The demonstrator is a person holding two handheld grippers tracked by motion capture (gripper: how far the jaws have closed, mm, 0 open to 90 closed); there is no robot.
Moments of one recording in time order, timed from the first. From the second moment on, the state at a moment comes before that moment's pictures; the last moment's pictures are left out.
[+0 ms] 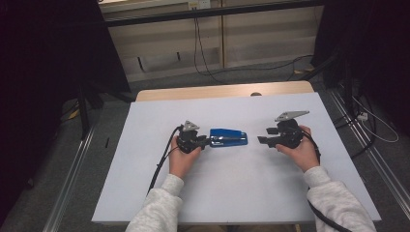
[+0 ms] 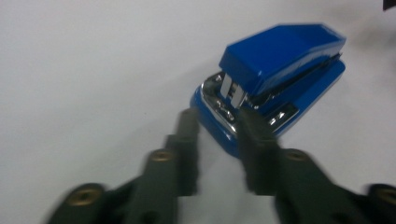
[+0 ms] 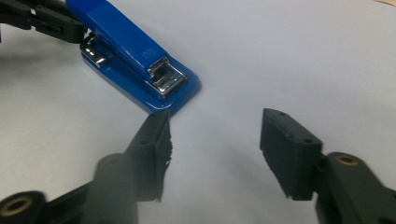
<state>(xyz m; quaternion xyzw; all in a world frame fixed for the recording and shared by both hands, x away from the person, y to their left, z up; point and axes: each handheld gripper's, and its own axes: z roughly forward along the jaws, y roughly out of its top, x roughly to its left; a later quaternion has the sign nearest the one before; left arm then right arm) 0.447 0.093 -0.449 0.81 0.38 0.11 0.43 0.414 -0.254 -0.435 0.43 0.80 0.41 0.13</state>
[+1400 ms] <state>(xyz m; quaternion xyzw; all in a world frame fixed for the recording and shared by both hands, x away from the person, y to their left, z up) 0.374 0.180 -0.421 0.78 0.38 0.11 0.48 0.325 -0.262 -0.422 0.41 0.80 0.42 0.13</state>
